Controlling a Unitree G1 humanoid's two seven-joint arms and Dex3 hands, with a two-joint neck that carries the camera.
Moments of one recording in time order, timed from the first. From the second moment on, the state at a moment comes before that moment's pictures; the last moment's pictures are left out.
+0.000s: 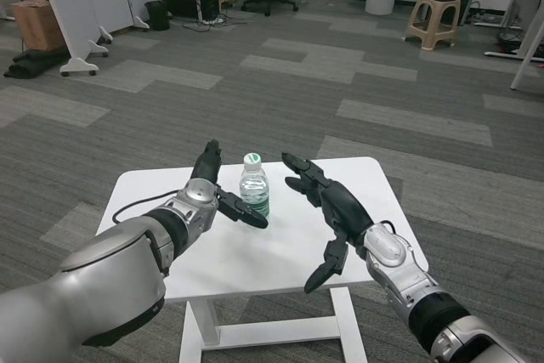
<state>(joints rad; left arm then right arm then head) -0.98 -0.04 -0.95 1.48 -0.84 -0.13 0.31 -0.36 -0.30 0.41 0.69 0.28 -0.55 0.20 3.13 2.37</state>
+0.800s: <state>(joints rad) -0.97 -0.03 -1.10 1.43 -0.99 -0.06 0.27 -0.37 -0.30 0.42 0.69 0.28 -0.55 0.20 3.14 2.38</state>
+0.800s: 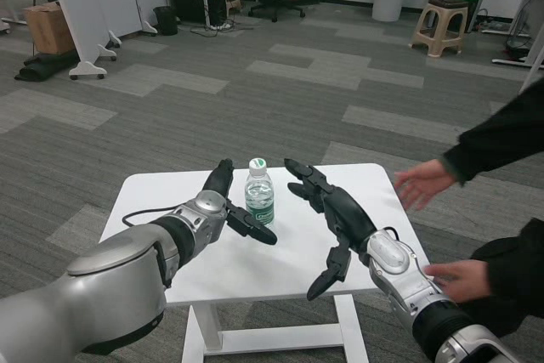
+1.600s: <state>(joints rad) -0.97 -0.04 -1.20 1.41 -1.04 -0.04 0.27 -0.37 -0.30 0.42 0.69 0.28 -0.55 0.20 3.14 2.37</state>
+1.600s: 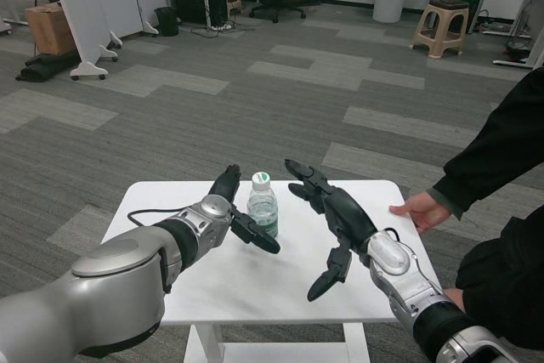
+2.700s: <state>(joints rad) -0.92 0.06 -1.47 1.29 -1.27 -0.05 0.02 -0.37 -0.30 0.42 0.69 0.28 -0.55 0.20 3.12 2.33</state>
